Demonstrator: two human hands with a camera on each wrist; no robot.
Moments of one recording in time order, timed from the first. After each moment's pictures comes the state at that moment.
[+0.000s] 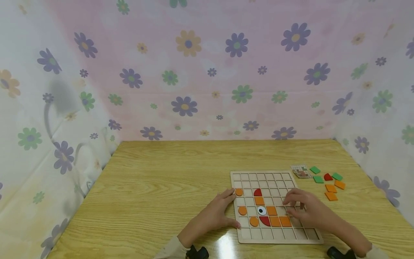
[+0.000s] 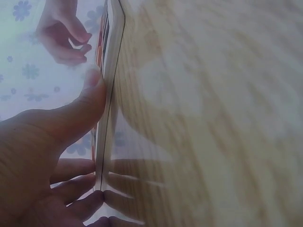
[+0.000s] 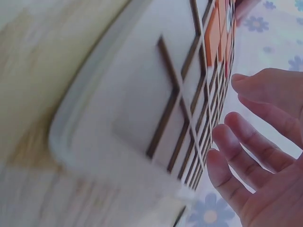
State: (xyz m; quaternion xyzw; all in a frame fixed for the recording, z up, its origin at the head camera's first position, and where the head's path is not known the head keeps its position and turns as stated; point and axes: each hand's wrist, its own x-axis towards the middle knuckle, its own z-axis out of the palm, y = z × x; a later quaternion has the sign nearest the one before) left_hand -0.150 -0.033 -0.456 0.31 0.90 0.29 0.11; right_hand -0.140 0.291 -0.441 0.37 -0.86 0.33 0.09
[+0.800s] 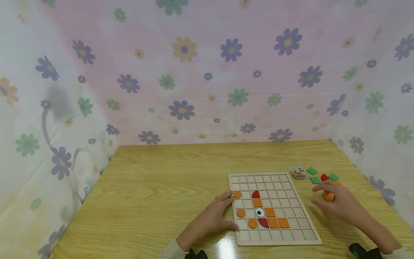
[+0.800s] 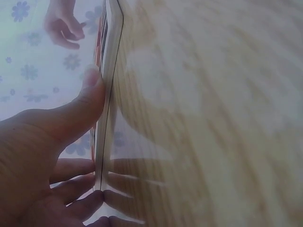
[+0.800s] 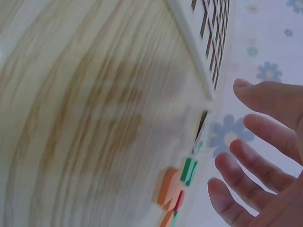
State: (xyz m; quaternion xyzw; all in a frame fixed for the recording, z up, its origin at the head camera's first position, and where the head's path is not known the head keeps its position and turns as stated) left_hand -0.147 -0.032 -0.453 0.30 0.90 0.29 0.11; right_hand -0.139 0.366 -0.433 0.20 -0.93 0.25 0.19
